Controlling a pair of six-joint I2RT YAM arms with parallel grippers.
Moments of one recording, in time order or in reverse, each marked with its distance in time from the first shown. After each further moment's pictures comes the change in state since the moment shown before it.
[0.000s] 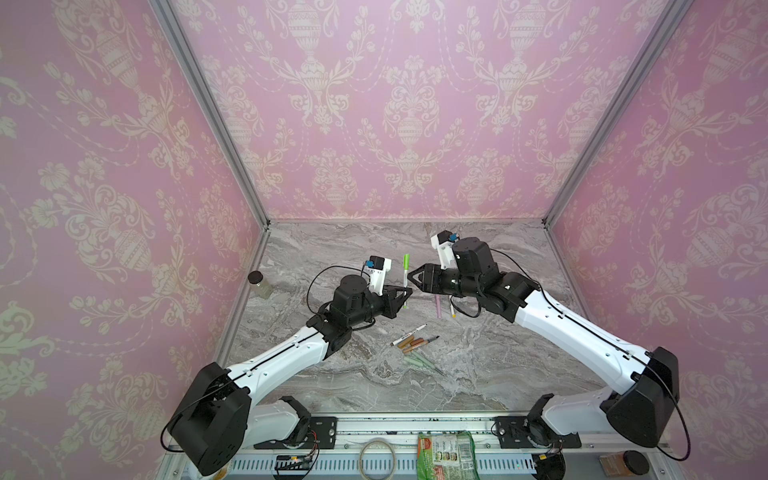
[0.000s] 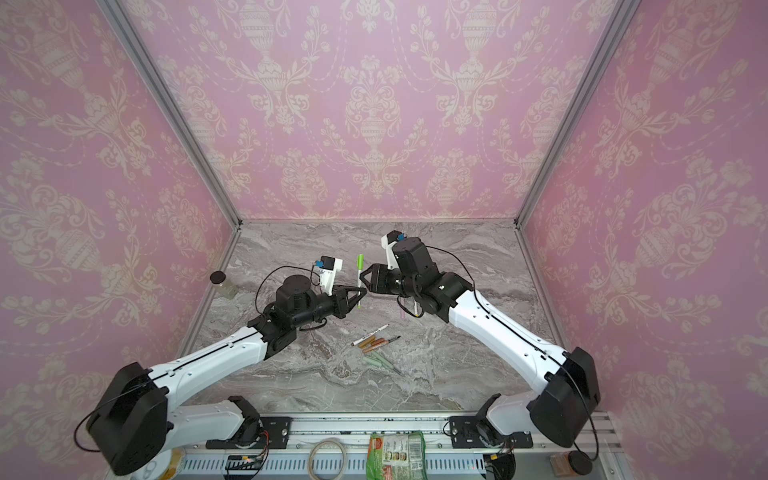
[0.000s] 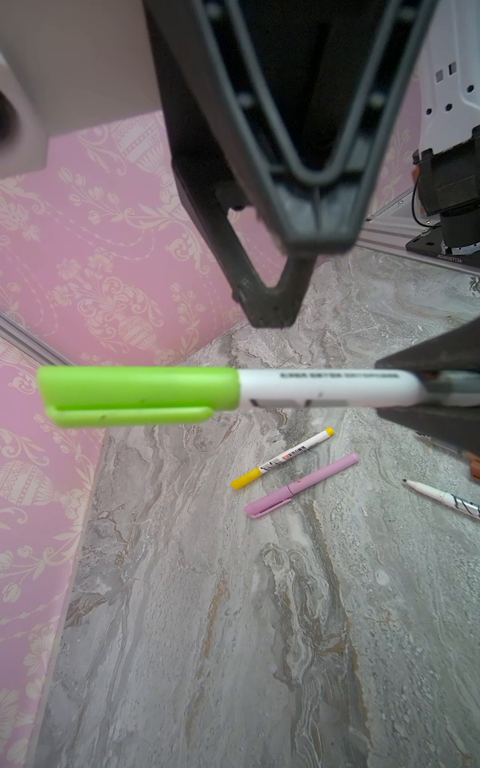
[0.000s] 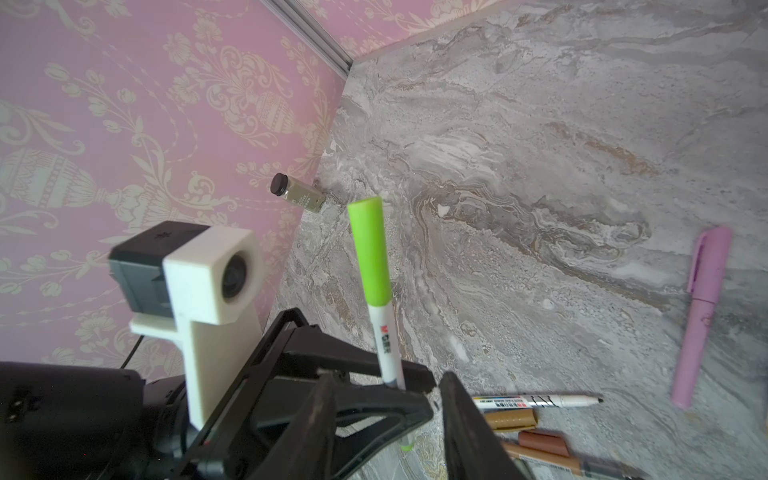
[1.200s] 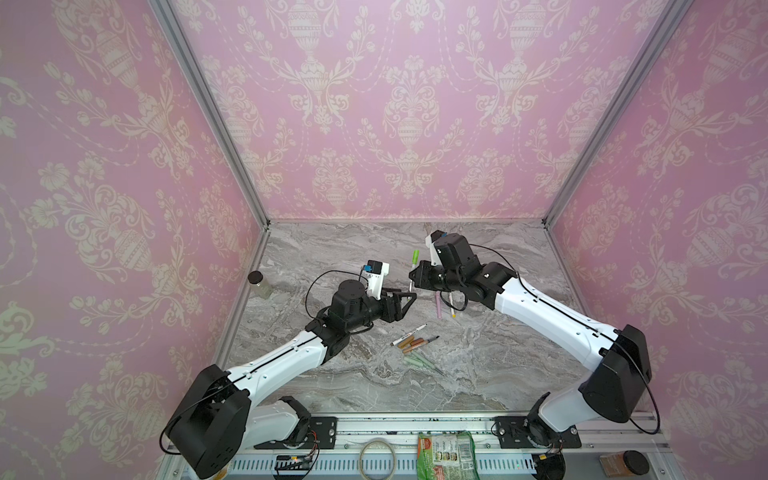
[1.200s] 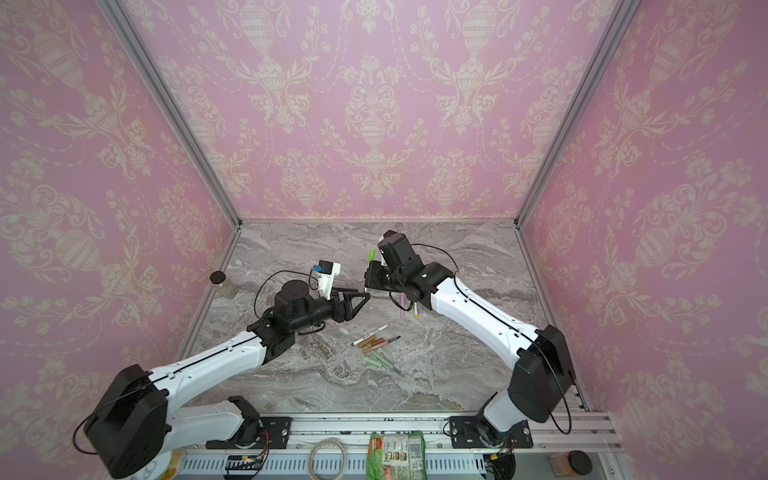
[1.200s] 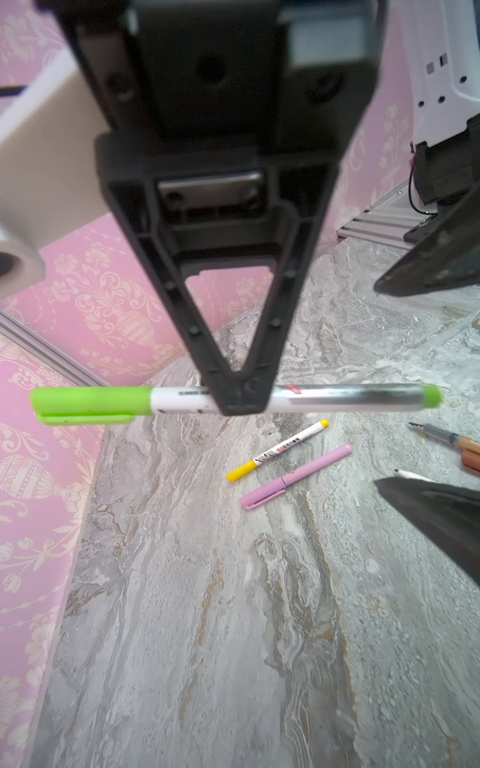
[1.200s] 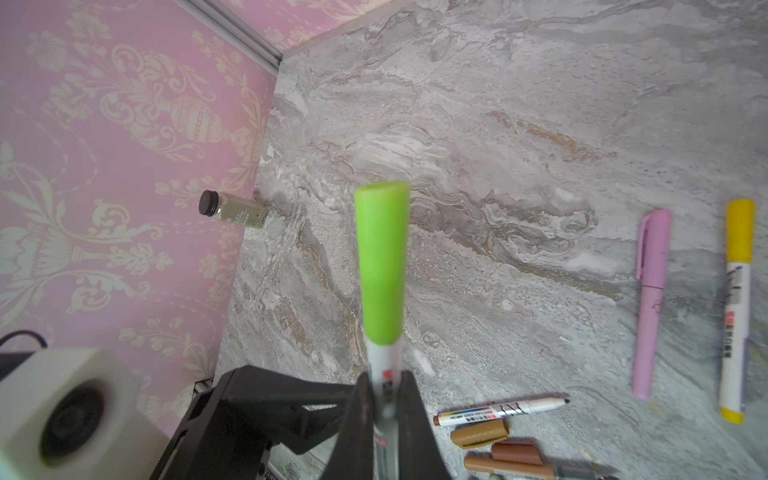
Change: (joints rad) left arm -0.001 -0.042 -0.081 0.037 -0.025 0.021; right arm -0.022 0.147 0.119 -0.104 0.117 0.049
